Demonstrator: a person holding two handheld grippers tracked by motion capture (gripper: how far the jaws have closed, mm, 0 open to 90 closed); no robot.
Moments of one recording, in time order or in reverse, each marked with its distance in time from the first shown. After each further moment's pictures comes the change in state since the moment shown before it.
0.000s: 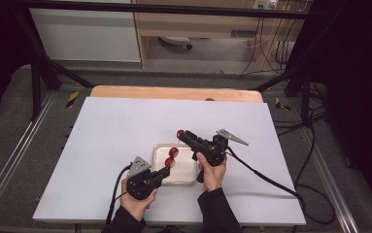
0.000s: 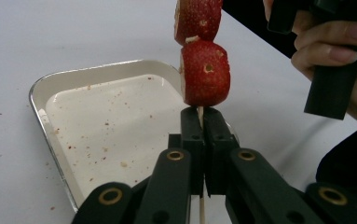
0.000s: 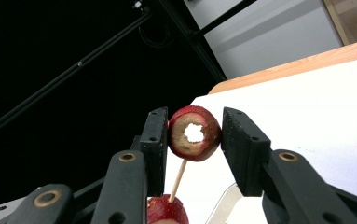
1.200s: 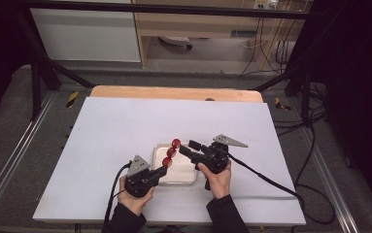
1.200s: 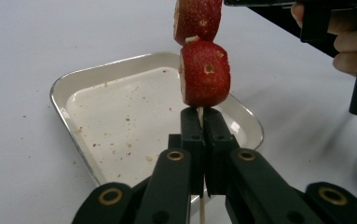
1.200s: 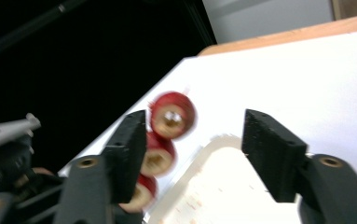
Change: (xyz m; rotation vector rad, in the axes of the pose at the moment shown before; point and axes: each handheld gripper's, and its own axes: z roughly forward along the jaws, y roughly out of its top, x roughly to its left) left arm 0.016 -0.004 0.000 0.040 0.011 0.083; right arm -0.003 -0.009 -0.015 0.177 -0.050 -0.138
